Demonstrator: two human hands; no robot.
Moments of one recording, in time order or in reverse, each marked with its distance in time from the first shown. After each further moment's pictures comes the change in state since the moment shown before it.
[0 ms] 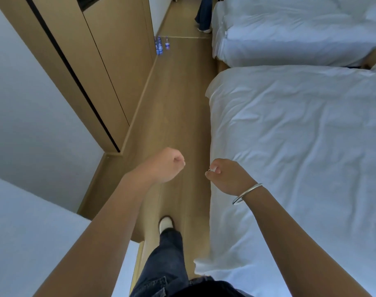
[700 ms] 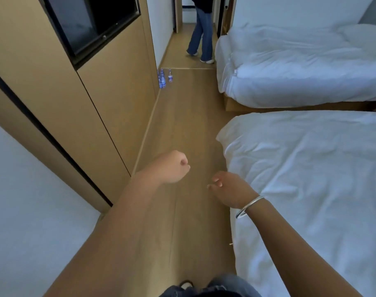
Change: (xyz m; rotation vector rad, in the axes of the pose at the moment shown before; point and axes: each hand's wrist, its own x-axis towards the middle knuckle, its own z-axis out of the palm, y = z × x) left_hand 0.344 -0.035 -0.206 0.148 0.021 0.025; right_hand 0.350 -0.101 -0.088 0.004 0.026 0.044
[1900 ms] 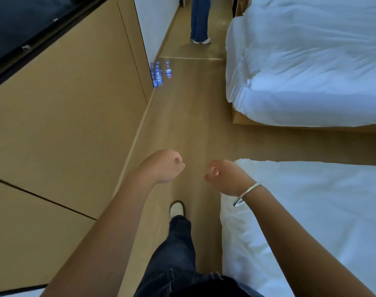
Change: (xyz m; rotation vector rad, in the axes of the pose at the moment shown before) left_hand 0.524 0.039 -0.107 -0.002 -0.021 -0.115; right_hand 0.528 0.058 -0.189 -0.021 -0.147 -0.074
